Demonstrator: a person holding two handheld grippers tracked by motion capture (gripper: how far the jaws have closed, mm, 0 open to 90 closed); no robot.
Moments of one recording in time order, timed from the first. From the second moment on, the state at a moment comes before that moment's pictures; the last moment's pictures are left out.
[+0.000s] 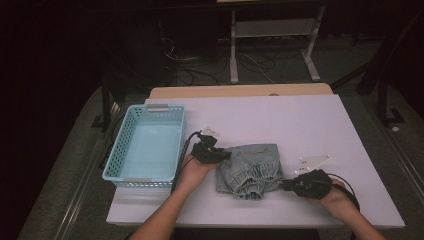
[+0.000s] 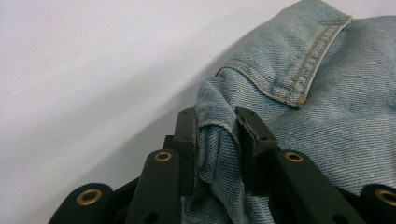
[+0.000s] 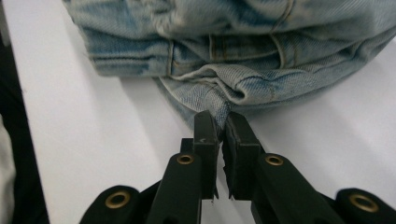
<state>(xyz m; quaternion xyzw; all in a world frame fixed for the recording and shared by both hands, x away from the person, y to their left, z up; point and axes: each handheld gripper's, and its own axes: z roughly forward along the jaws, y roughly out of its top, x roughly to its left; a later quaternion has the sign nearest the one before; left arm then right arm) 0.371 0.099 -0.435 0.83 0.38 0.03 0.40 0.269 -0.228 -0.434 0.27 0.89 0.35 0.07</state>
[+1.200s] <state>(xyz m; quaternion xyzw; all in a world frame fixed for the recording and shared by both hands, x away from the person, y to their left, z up) 0.398 0.103 -0.358 0.85 0.37 0.03 0.37 0.295 -0.212 -0.373 0.24 0.85 0.47 0.08</state>
